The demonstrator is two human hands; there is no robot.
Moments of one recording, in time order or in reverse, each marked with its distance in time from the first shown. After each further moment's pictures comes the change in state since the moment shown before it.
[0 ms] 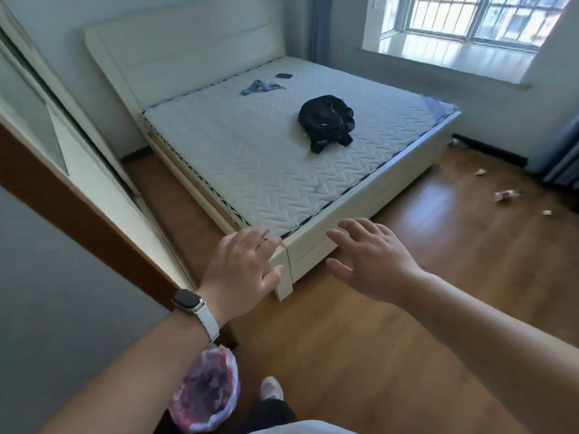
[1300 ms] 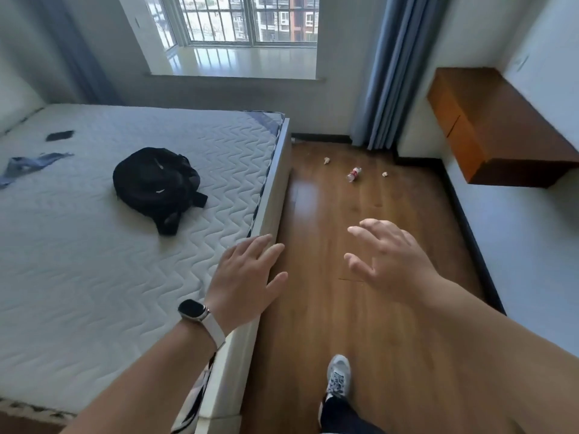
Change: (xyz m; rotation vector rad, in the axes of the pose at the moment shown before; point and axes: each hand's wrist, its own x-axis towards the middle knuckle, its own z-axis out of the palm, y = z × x) left_hand 0.506 0.028 0.155 -0.228 -0.130 0.607; right_hand 0.181 0.305 0.007 -0.008 0.095 0.875
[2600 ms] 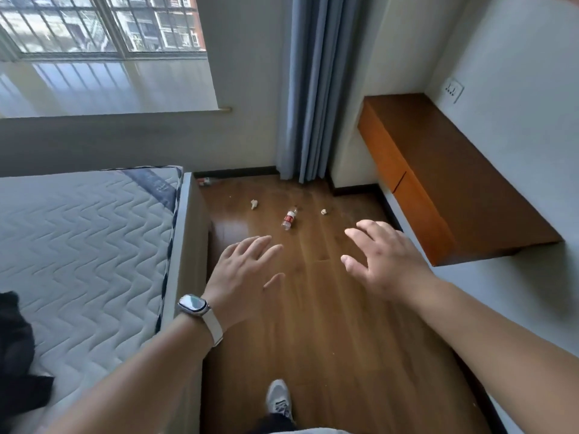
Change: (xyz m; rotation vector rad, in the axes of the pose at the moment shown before) left_hand 0.658 -0.018 0.128 -0.041 -0.035 0.357; right_hand 0.481 0.339 -0.028 -0.163 -0.096 0.257
